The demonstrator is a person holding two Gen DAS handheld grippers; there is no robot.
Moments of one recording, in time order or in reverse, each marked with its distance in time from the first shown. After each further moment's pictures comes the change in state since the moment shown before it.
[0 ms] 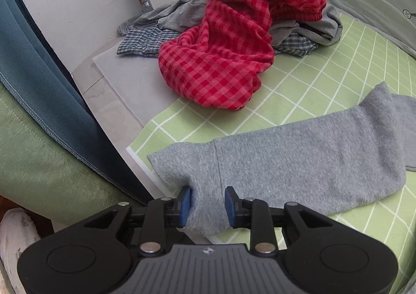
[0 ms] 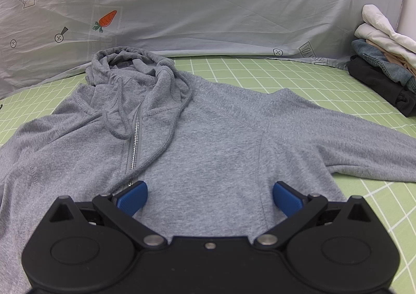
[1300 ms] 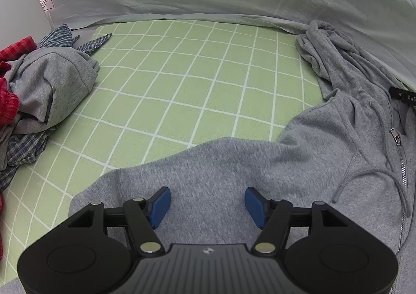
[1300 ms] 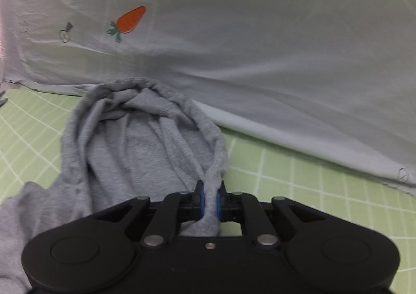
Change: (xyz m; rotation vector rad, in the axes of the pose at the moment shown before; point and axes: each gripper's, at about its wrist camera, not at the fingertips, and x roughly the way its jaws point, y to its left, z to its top) left arm 0.047 -0.303 0.095 0.335 -0.024 -0.348; right arm 0.212 0.036 0.198 -0.351 0.010 0.269
